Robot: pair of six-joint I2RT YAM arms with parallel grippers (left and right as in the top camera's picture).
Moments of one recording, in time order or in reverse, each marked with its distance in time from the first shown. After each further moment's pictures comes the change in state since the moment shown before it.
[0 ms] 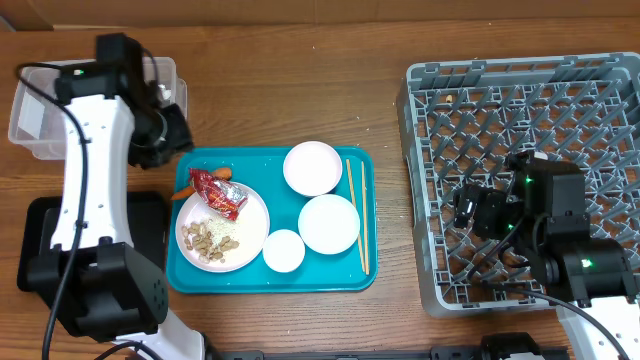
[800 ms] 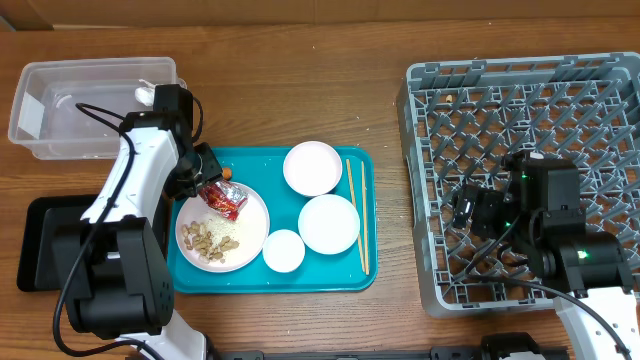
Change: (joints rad) left arm -0.056 0.001 -0.415 0.404 -0.130 -0.171; right arm 0.000 0.028 0.000 -0.014 0.000 0.000
